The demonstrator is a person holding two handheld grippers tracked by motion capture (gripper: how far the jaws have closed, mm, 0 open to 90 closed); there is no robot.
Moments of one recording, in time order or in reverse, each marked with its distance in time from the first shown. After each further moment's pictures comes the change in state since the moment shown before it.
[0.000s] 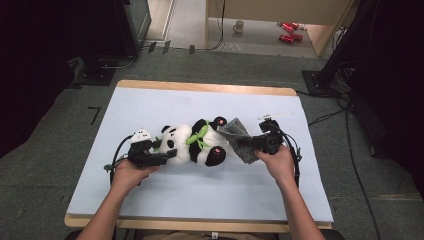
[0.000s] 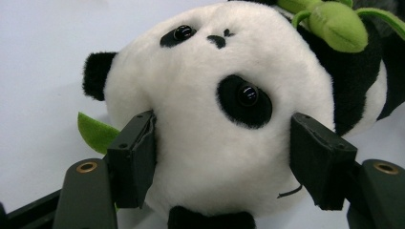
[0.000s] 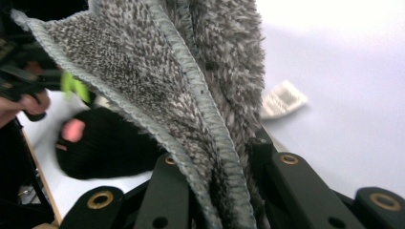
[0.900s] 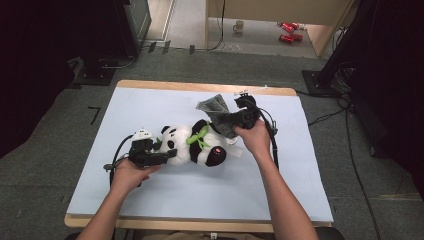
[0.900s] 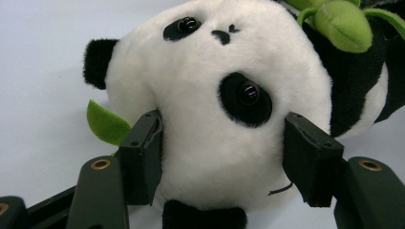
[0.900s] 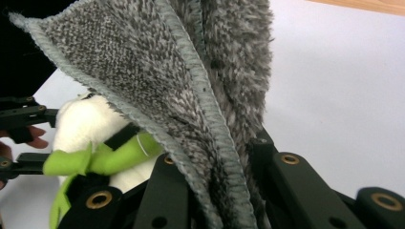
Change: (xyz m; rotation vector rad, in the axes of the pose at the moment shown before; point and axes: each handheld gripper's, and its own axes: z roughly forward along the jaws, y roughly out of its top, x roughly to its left) left arm -0.005 0.005 -0.001 0.052 0.024 -0.056; right arm 0.023 0.075 0.048 -0.020 -0.067 -0.070
